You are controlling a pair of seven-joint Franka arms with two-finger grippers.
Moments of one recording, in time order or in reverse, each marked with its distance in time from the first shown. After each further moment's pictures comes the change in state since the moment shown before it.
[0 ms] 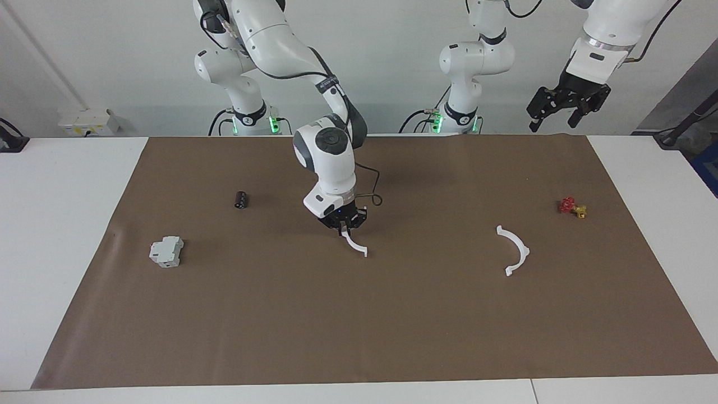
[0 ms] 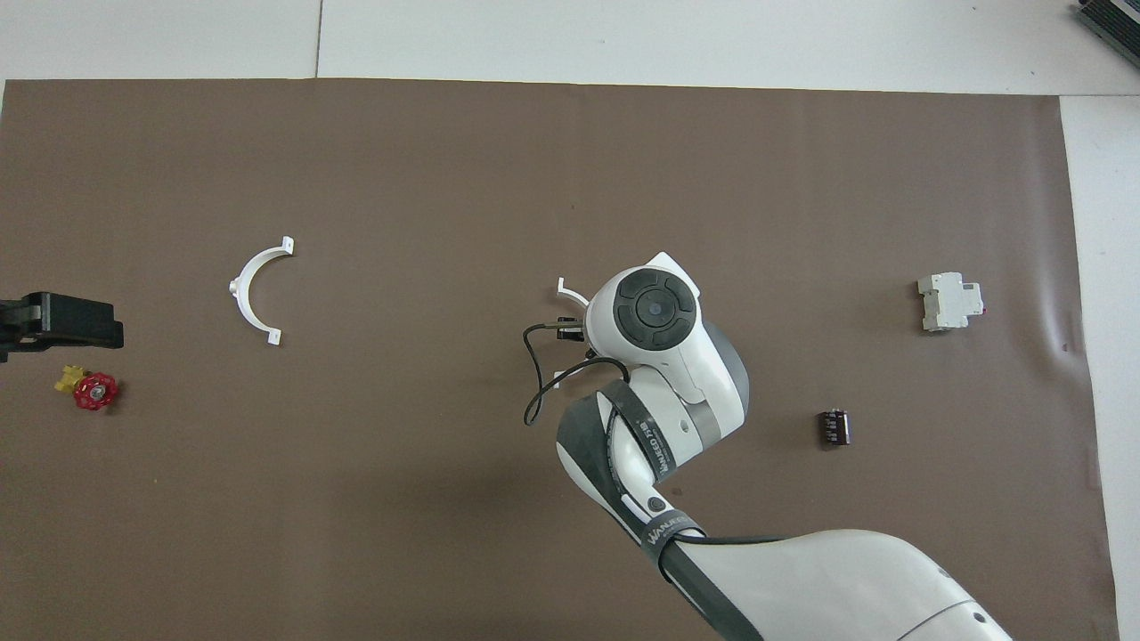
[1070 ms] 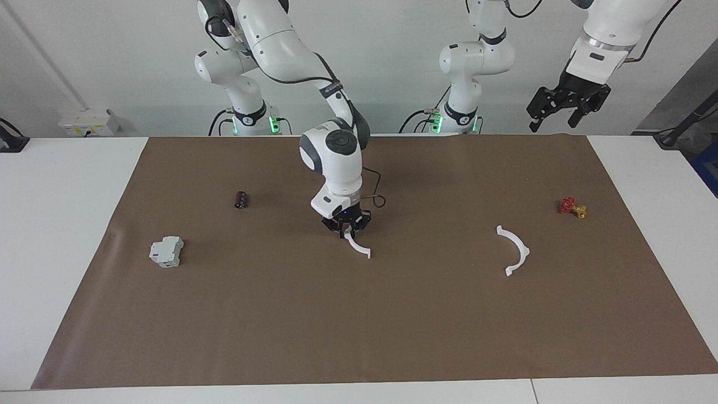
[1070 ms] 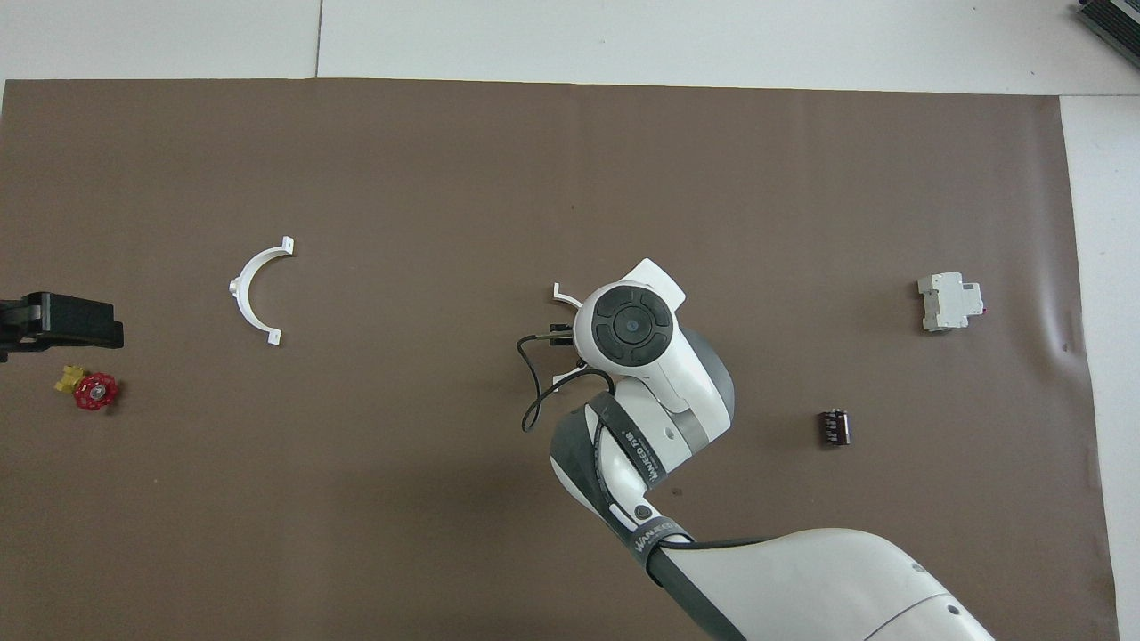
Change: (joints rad) left arm 0.000 0.000 0.000 0.000 0.000 0.000 0.000; right arm 0.015 0.018 -0.001 -0.005 -0.071 0.029 0.001
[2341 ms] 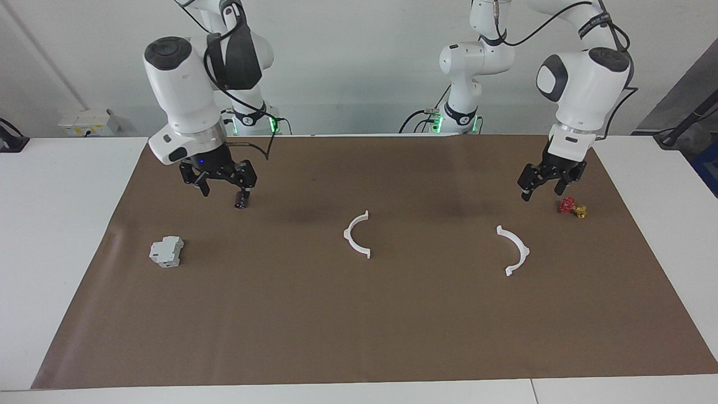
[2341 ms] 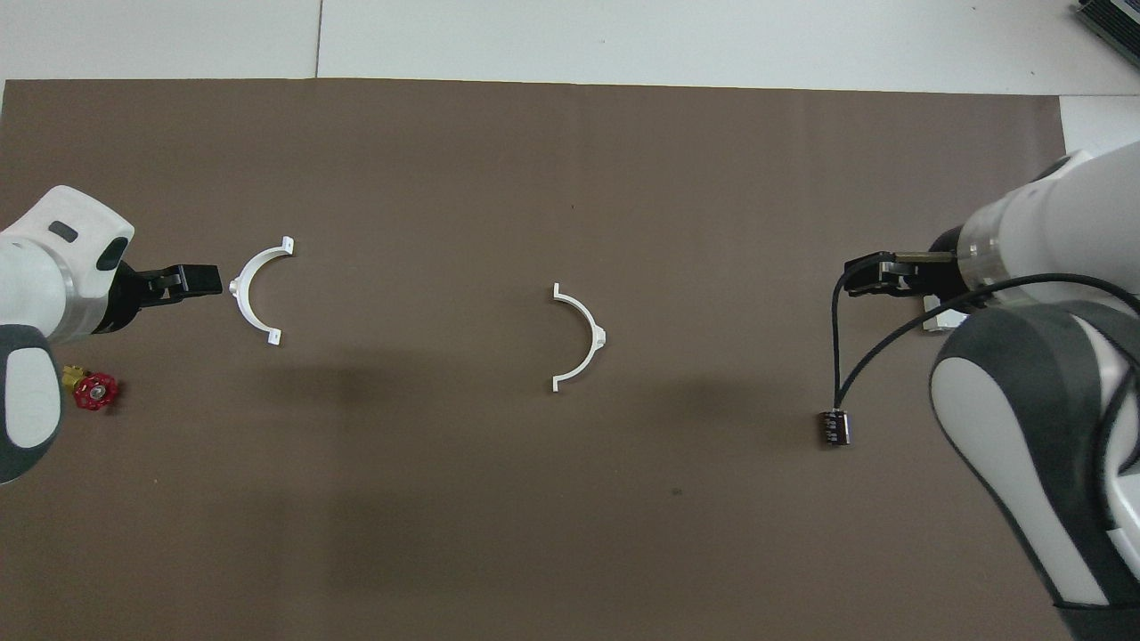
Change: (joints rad) left arm 0.018 0.129 0.018 -0.426 0.000 0.746 -0.066; right arm -0.438 -0.466 -0.031 0.033 -0.003 -0.564 -0.393
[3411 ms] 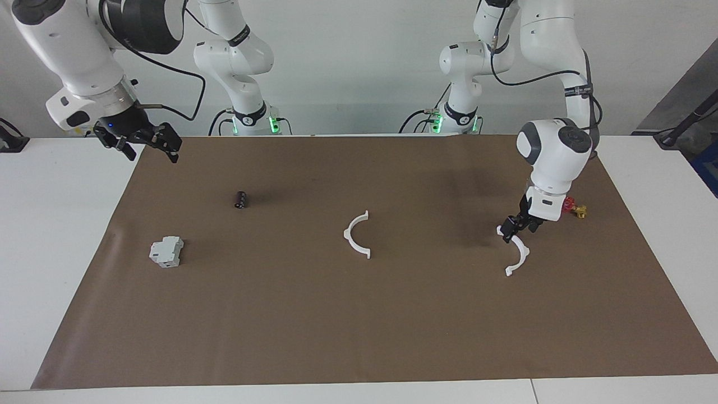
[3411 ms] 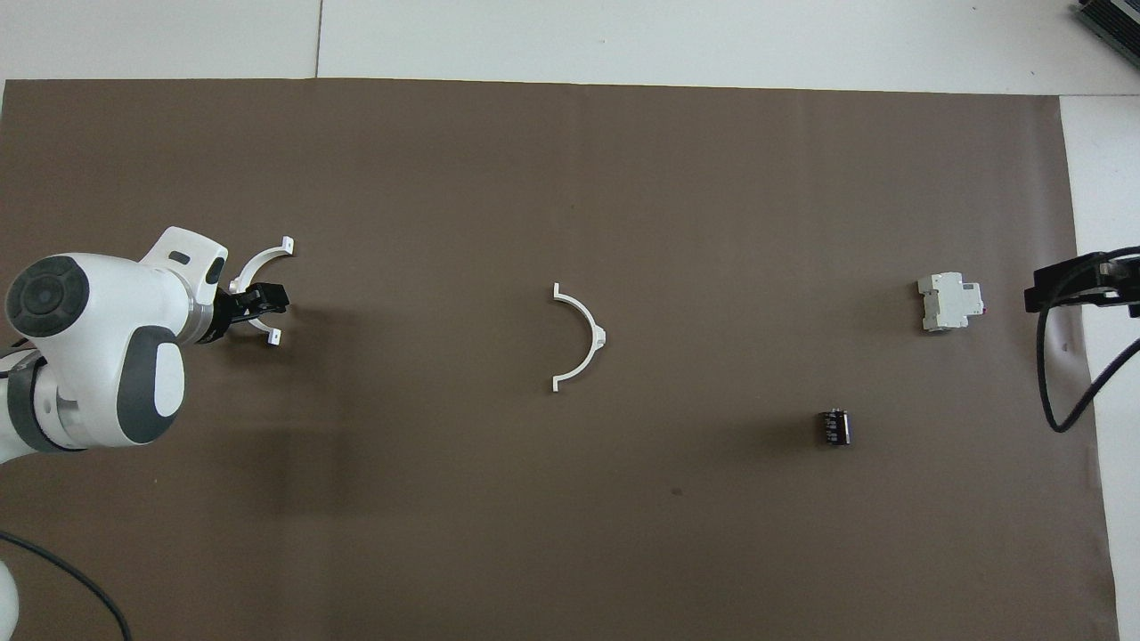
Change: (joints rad) left arm 0.001 0.245 0.003 -0.088 0.000 0.237 -0.150; right arm -0.189 0.027 0.008 0.231 -0.003 -0.282 -0.220
